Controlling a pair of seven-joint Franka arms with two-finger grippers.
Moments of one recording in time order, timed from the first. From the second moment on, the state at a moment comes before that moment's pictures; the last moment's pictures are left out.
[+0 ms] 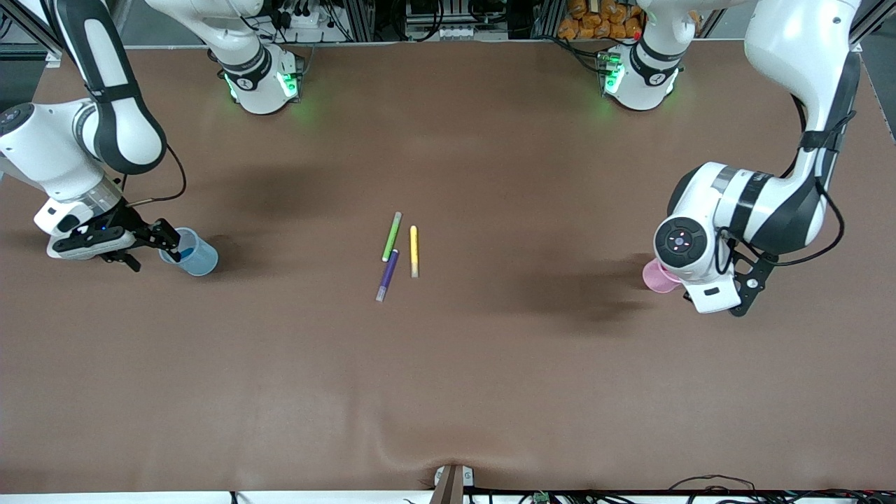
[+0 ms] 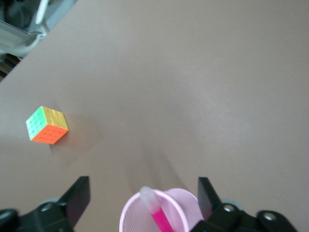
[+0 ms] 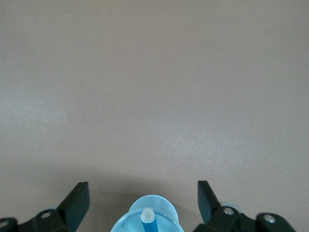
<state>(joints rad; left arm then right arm) 0.06 0.43 -0.34 -1.75 0.72 1.80 -1.49 -0.09 0.05 -0.08 -2.40 0.45 2.74 -0.80</state>
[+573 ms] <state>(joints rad) 0.22 0.21 -0.34 -1.70 0.35 1.80 -0.76 -0.09 0.04 -0.09 -2.14 0.46 2.31 -0.58</state>
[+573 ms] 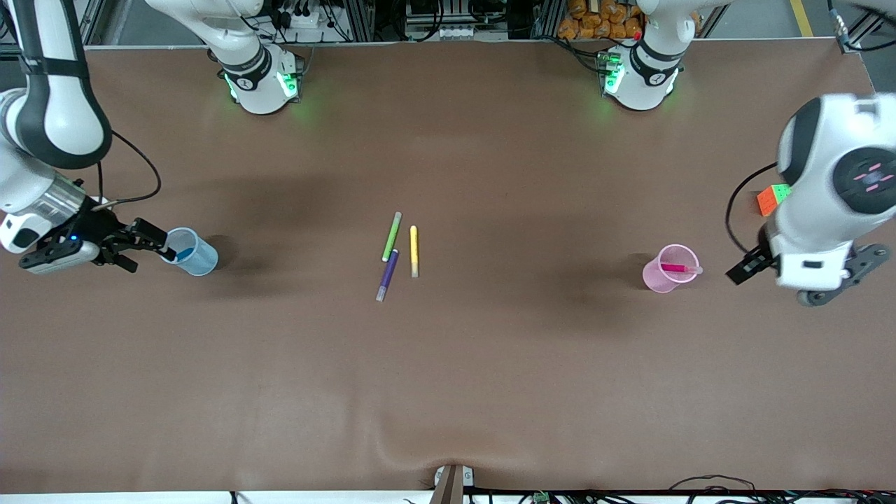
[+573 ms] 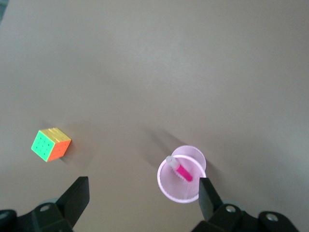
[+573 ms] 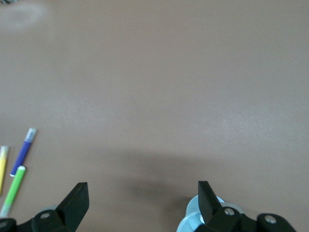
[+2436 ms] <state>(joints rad) 0.36 0.02 -0.34 -1.48 0.02 1.43 -0.08 -0.08 0.08 -0.07 -1.37 0.07 1.52 -0.35</state>
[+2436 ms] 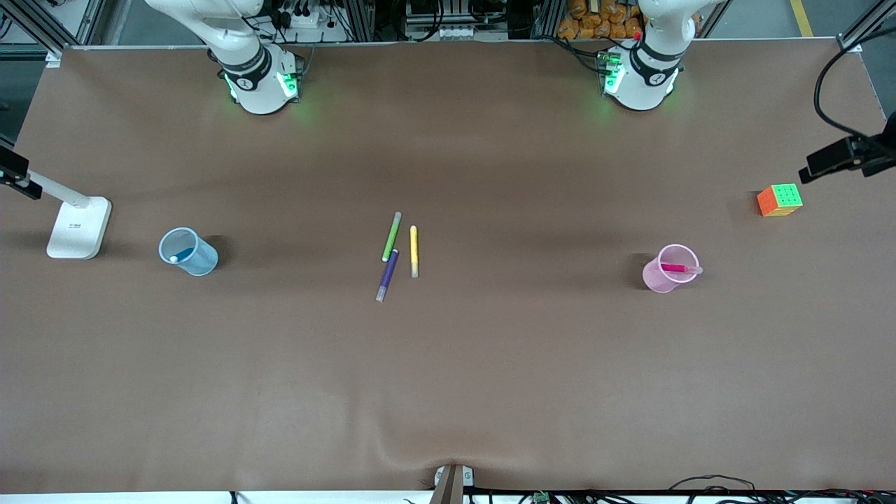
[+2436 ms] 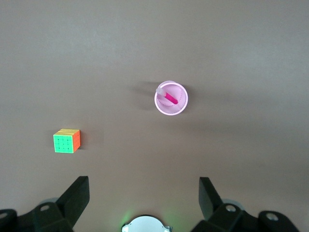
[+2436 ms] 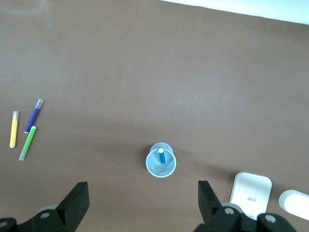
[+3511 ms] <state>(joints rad) 0.12 -0.08 -0.10 -1.54 0.02 1.42 -0.07 -0.02 0.04 -0.08 -1.35 0.03 1.26 -0.01</state>
